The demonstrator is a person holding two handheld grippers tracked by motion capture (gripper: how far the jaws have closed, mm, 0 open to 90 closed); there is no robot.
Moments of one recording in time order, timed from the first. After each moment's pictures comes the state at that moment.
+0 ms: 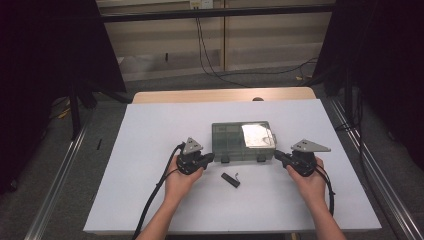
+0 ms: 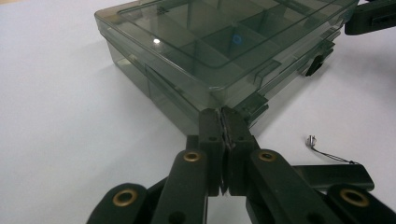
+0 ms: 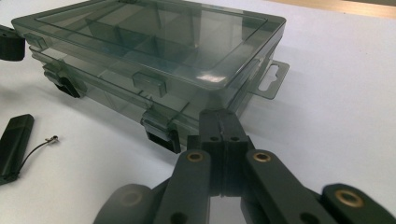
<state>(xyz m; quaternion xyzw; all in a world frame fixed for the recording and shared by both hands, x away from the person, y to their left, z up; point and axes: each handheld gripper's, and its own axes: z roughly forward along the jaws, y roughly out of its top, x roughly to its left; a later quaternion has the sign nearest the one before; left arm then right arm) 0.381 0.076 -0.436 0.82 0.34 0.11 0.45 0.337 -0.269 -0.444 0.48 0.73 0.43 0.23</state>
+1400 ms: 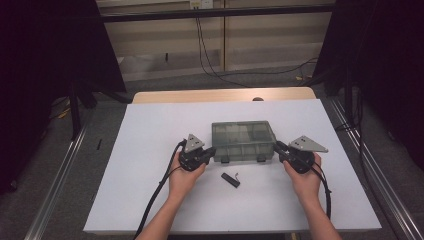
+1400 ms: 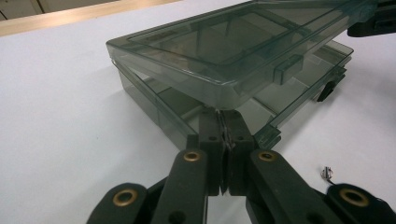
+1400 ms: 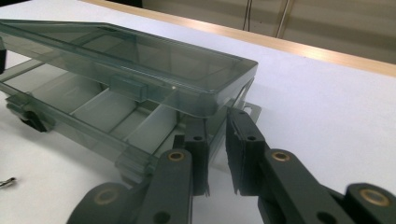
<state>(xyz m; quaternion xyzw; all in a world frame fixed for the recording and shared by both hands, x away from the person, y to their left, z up) 0.390 0.070 -0.437 0.80 0.34 0.14 0.48 0.344 -0.261 -0.438 0.47 0.70 0.43 0.31</state>
